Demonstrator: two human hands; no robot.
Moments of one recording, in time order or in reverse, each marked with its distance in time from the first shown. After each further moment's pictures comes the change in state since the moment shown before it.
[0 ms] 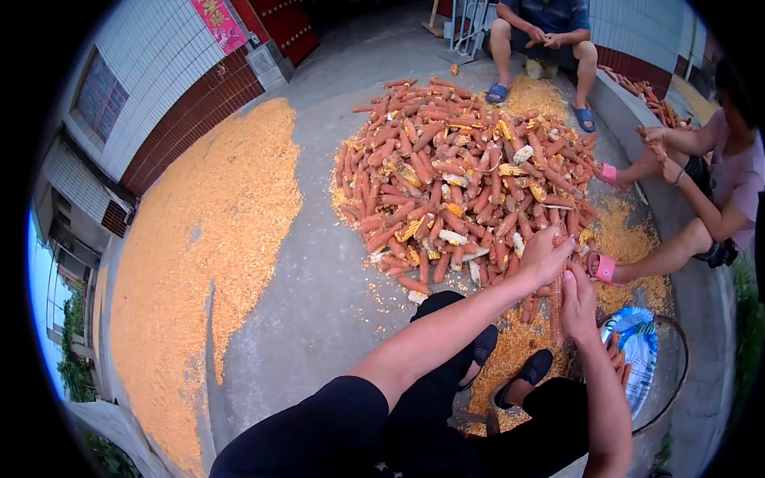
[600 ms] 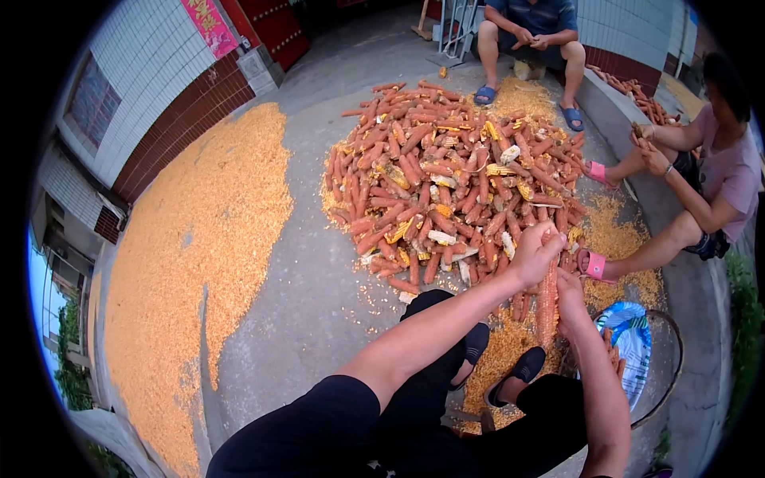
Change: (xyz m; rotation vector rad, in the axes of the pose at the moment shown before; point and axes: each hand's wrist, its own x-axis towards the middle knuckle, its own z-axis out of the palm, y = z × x) left_hand -0.005 0.018 -0.003 -0.447 -0.138 0.010; right_hand -0.007 0.037 0.006 0.708 -0.111 0.685
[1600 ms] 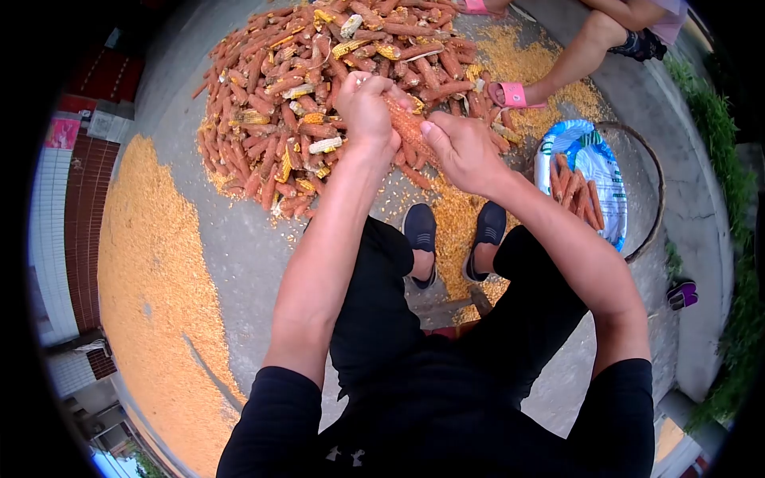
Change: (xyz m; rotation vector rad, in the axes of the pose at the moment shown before) left_hand 0.012 -0.003 -0.022 -0.419 0.273 -0.237; right_hand -0.020 -0.013 0.016 -0.805 0.082 -0.565
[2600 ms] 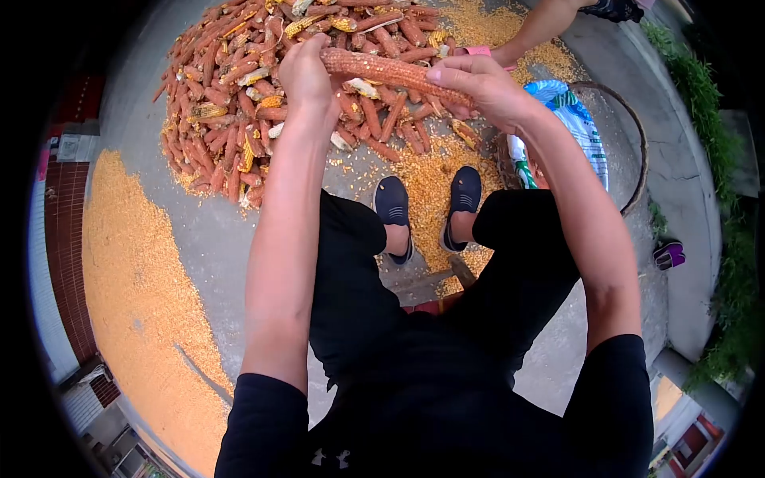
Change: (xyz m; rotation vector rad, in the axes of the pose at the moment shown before) left_hand 0.009 0.007 -0.002 0.205 0.092 -0.050; right_hand 0.000 0.033 -0.069 0.642 -0.288 0.430
